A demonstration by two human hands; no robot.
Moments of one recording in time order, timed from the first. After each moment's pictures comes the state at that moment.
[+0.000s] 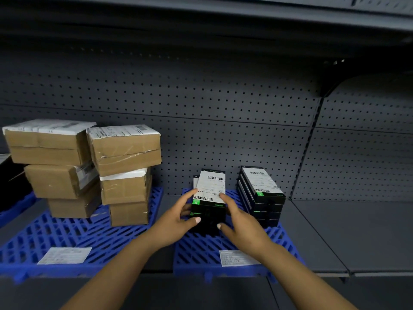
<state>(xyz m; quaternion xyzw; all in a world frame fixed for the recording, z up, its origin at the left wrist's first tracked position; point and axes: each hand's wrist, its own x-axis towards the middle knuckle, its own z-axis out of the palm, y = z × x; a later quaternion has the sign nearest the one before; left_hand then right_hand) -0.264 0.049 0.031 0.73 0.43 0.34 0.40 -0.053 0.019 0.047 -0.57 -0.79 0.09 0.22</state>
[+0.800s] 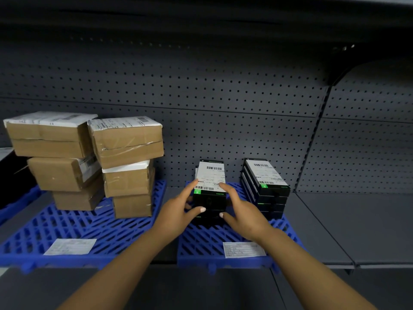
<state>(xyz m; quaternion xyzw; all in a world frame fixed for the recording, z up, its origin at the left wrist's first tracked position) -0.259 0.062 0.014 0.75 0.50 0.39 0.20 -0.049 0.043 0.037 -0.55 -0.80 0.08 0.22</state>
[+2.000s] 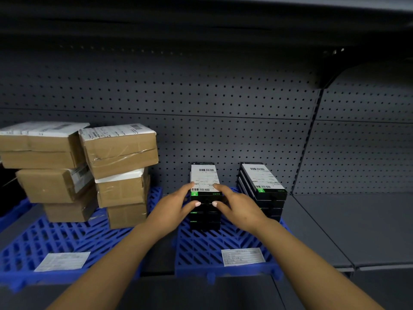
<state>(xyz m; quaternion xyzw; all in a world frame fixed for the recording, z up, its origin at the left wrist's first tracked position) -0.265 0.080 0.041 0.80 0.50 0.31 0.10 -0.054 0.064 0.059 -0.57 -0.80 0.06 0.20</state>
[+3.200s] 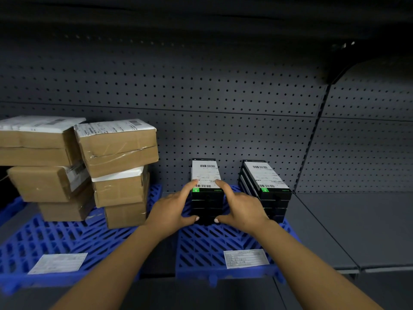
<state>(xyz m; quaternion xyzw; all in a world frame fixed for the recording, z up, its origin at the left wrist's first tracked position) -0.273 0.093 0.023 0.83 0.50 0.24 -0.01 -0.052 0.079 0.045 -0.59 -0.80 -0.09 0.11</state>
